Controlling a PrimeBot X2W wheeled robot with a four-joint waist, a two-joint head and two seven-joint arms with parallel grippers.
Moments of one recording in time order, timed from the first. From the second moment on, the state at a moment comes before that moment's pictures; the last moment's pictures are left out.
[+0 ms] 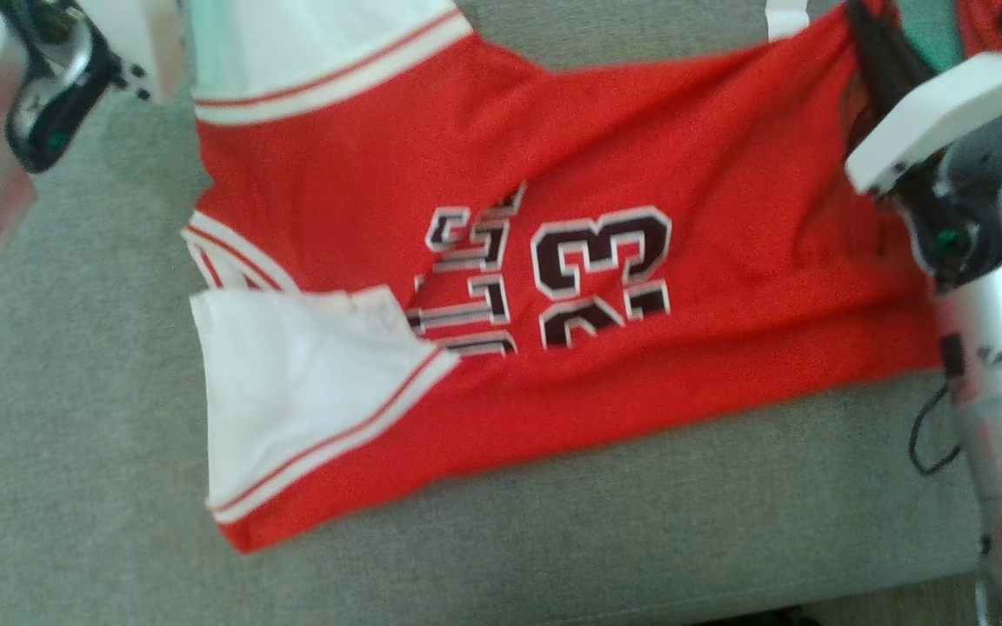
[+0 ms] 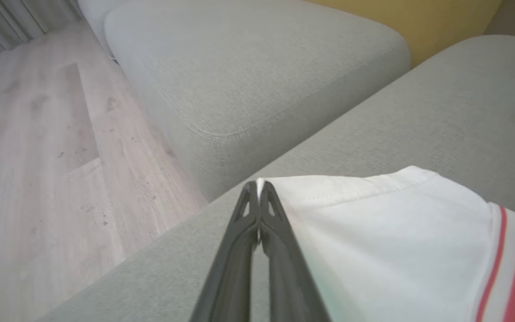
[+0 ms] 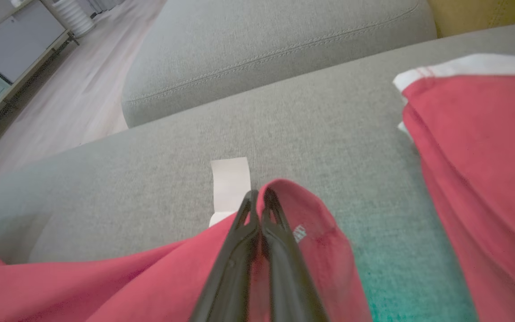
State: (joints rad) left arm -1.31 0.54 -1.02 0.63 -0.81 -0.13 0.15; right arm -0.77 -0.20 0.12 0.52 0.52 0.13 0.26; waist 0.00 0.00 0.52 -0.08
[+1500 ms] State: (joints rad) left arm -0.69 0.67 -0.94 0.04 -0.82 0.16 -0.25; right arm -0.54 -0.34 -0.09 0.41 0.50 0.13 0.26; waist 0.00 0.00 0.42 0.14
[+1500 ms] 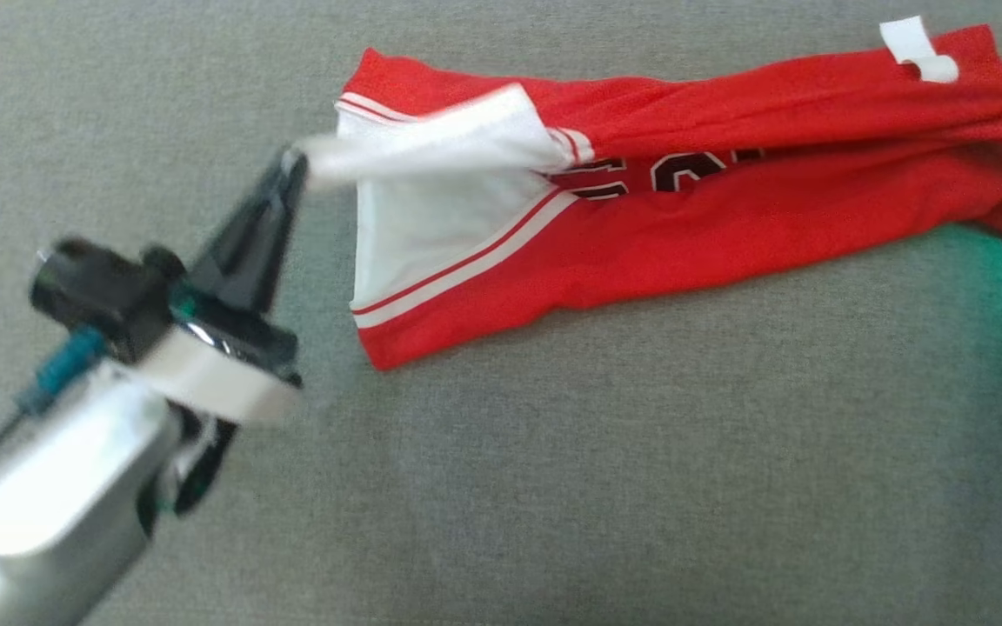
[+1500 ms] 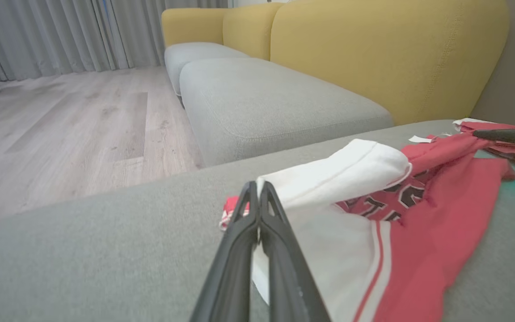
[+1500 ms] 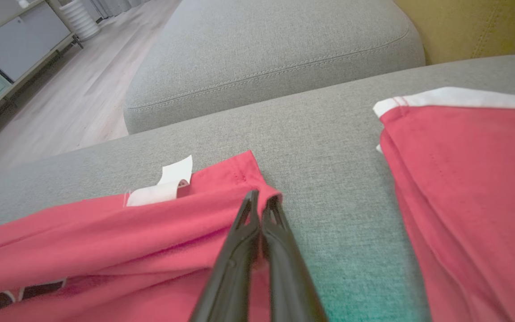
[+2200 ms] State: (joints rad) left arm -0.43 0.48 -0.89 0.10 -0.80 0.30 -0.25; right arm -0.44 -0.23 -0.13 0.45 0.46 0.13 0.11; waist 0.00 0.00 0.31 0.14
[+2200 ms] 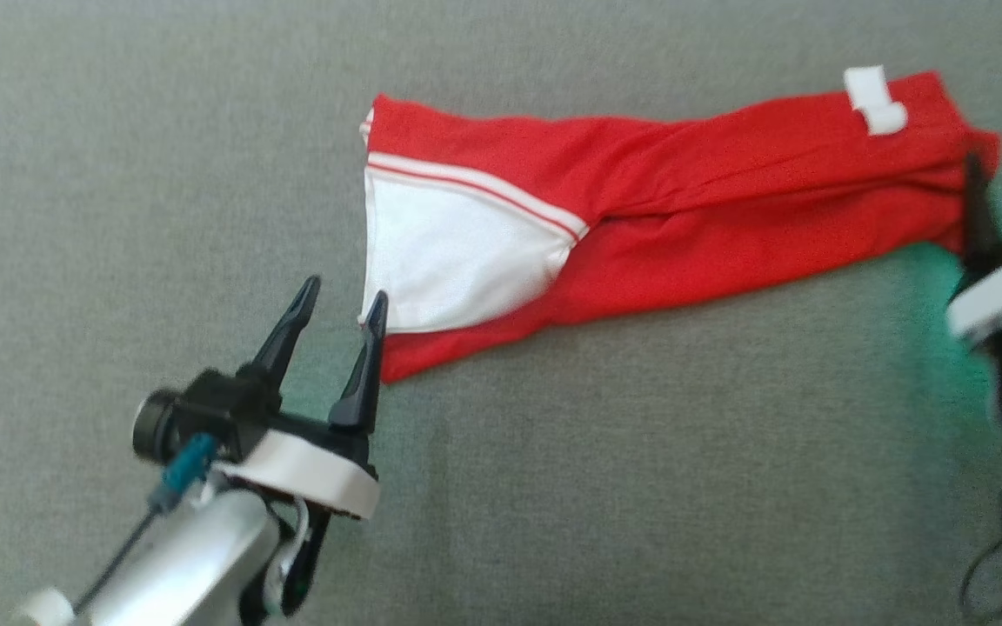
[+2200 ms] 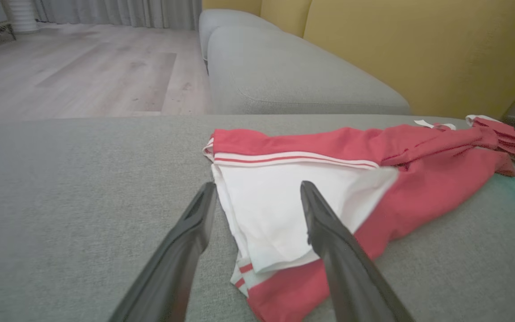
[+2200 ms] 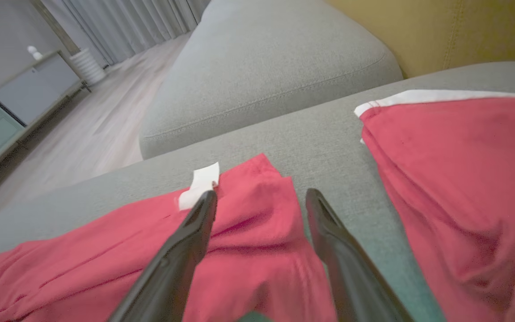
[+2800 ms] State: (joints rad) left arm -0.02 0.26 -0.59 0.06 -0.41 0.38 -0.25; right arm -0.10 -0.13 -0.06 0.45 0.41 0.13 -0.07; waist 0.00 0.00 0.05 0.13
